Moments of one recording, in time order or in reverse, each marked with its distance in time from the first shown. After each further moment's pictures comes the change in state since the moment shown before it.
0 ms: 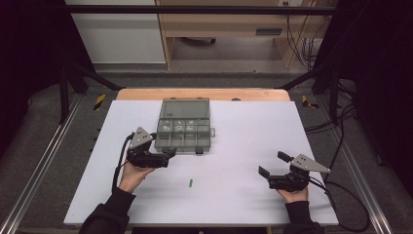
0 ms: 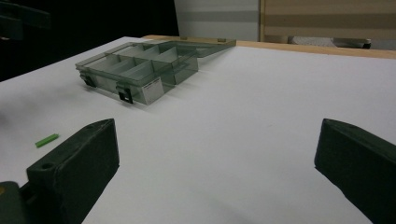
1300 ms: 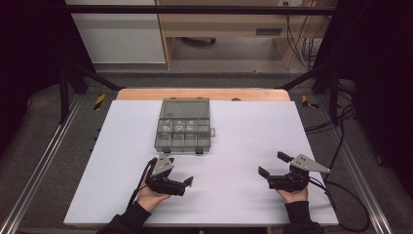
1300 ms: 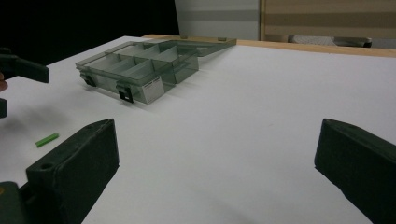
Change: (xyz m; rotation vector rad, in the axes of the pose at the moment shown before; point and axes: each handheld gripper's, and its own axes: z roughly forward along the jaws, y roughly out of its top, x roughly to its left) left arm -0.061 -0.047 0.022 0.131 -0.086 0.067; right arm 0.000 0.000 0.001 0.003 0.002 0.003
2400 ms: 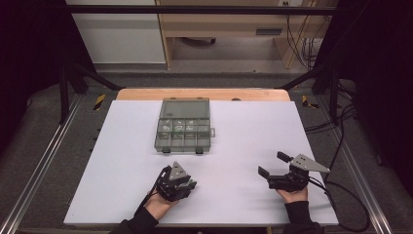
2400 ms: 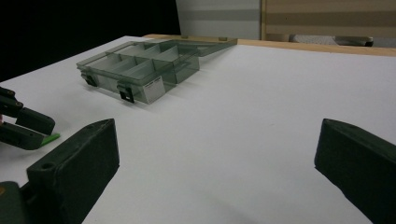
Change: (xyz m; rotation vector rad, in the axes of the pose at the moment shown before) left arm -0.027 -0.008 0.021 0.192 -0.031 -0.014; right arm 0.000 0.000 0.000 0.002 0.004 0.002
